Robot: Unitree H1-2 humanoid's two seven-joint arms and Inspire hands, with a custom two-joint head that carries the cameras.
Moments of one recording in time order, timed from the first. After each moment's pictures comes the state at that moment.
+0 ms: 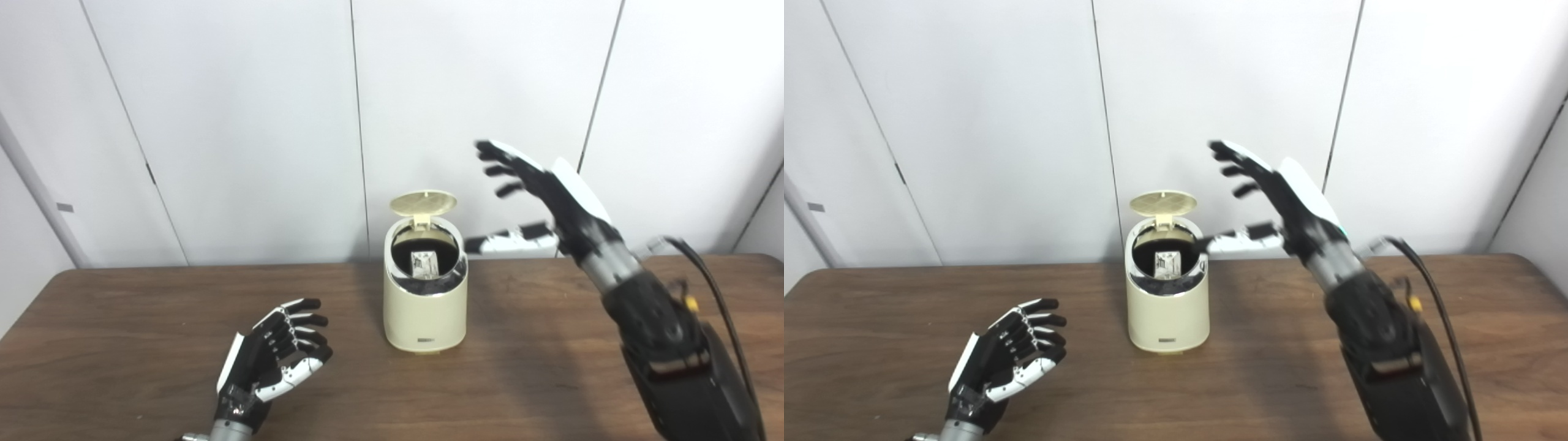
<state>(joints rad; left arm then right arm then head) -0.19 0.13 0.04 0.16 -0.16 -0.29 -0.16 -0.67 -0.31 0.15 -0.12 -0.39 0.18 0.20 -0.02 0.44</state>
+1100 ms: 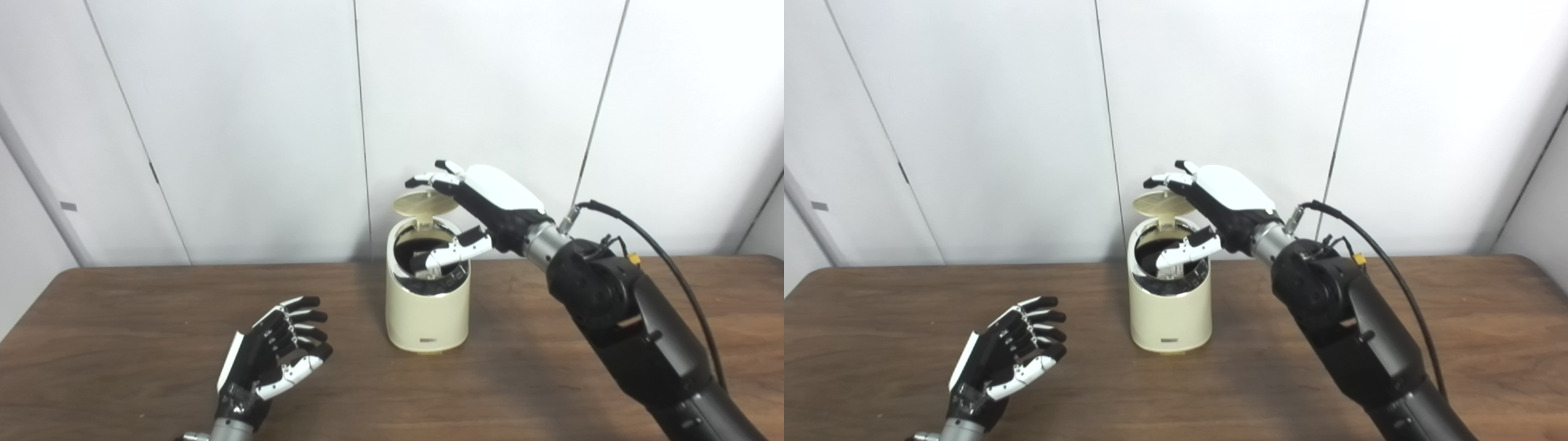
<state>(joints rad) -0.19 0.11 0.05 0.17 -0.15 -0.29 -0.15 -0.77 -0.35 0.35 -0.05 -0.62 0.17 0.36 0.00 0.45</state>
